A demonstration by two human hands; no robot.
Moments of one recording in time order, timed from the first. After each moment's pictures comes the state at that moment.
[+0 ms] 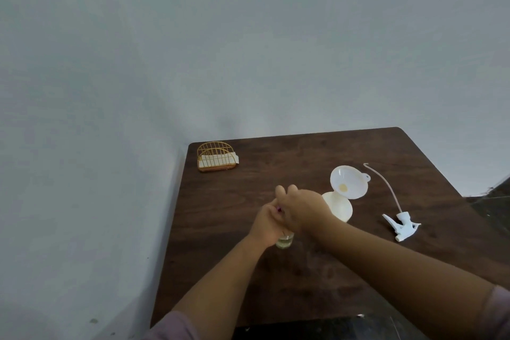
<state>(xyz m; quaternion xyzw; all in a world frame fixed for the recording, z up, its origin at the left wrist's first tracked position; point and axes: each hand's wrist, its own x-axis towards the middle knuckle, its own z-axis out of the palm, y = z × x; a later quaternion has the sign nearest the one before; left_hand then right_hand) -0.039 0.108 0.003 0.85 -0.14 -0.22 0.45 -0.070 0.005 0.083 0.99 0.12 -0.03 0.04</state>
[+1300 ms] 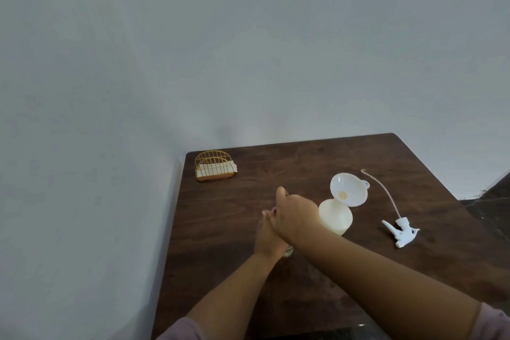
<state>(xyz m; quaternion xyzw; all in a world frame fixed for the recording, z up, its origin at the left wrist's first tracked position) -0.054 0.101 0.004 0.93 -0.14 -0.11 0.33 -0.063 0.025 0.075 1.00 -0.06 -0.04 -0.06</state>
